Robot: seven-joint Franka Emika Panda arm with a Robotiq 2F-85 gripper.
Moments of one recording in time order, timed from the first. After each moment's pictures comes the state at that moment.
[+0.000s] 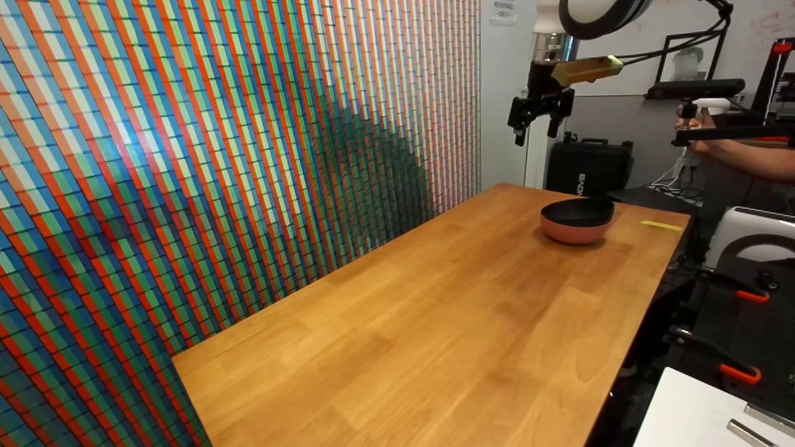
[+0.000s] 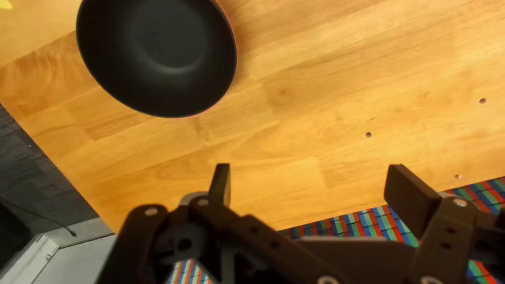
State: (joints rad) arm -0.02 -0.01 -0.01 -2.22 -0.16 2.37 0.38
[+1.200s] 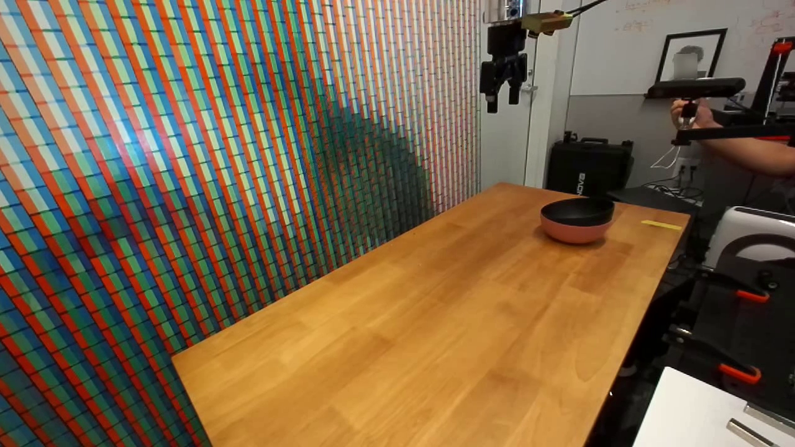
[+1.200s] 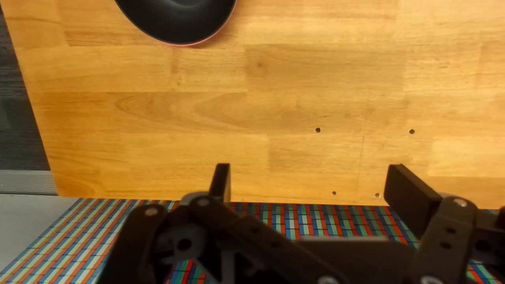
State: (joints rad) arm 0.00 0.20 0.00 -1.72 -0.10 1.96 -0.01
